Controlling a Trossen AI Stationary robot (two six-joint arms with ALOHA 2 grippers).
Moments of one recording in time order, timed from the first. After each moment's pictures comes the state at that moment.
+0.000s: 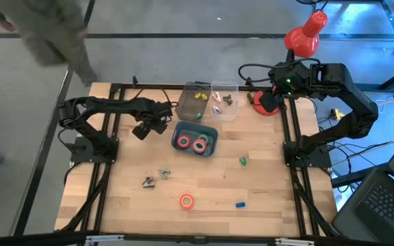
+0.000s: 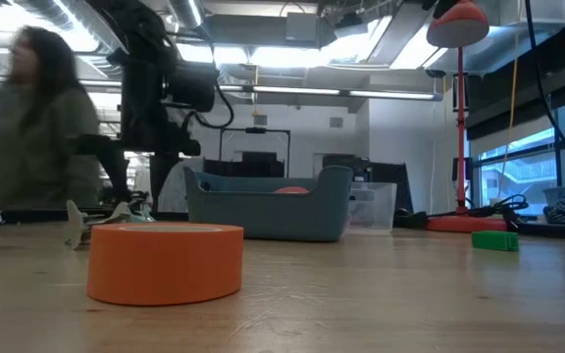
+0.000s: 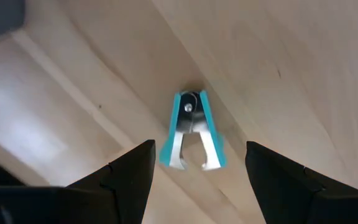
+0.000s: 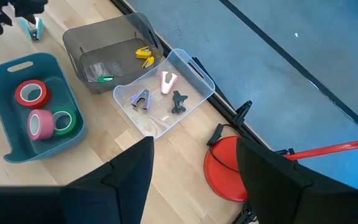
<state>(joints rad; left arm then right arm) 0.40 1.53 0.89 -0.85 -0.25 1.02 -0.23 1.34 1.92 -1.57 0.43 0.34</state>
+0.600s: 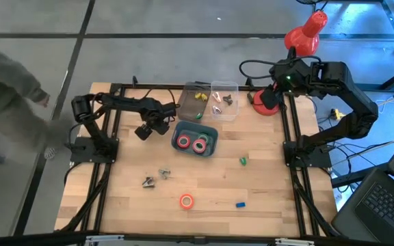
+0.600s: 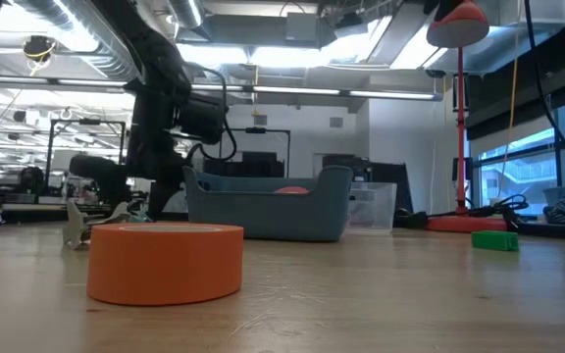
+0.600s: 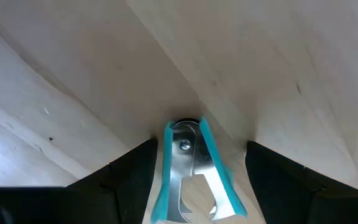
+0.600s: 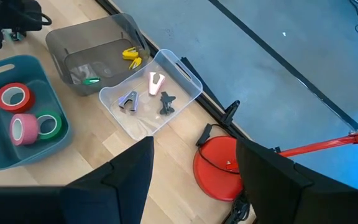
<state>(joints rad) 0.46 1.71 0.91 -0.80 -0.21 1.06 -0.27 1.34 1.92 -1.57 0.44 0.31</state>
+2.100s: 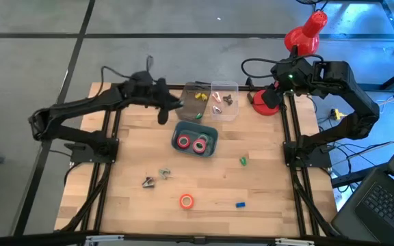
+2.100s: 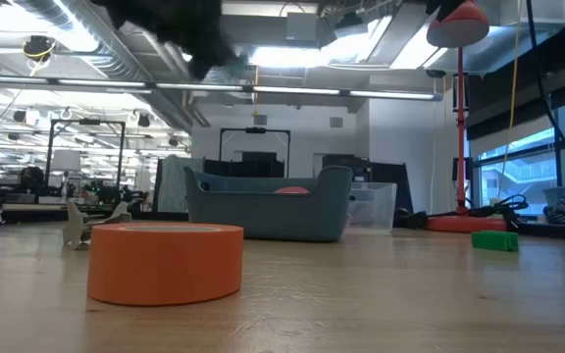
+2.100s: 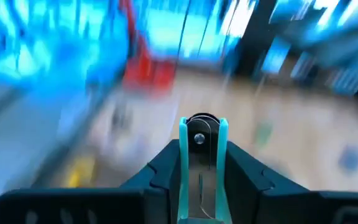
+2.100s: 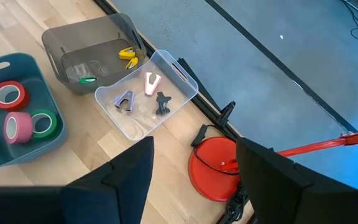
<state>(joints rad) 0.49 1.17 0.96 -0.15 0.32 0.01 -0.29 1.33 1.92 -1.57 0.44 0.28</state>
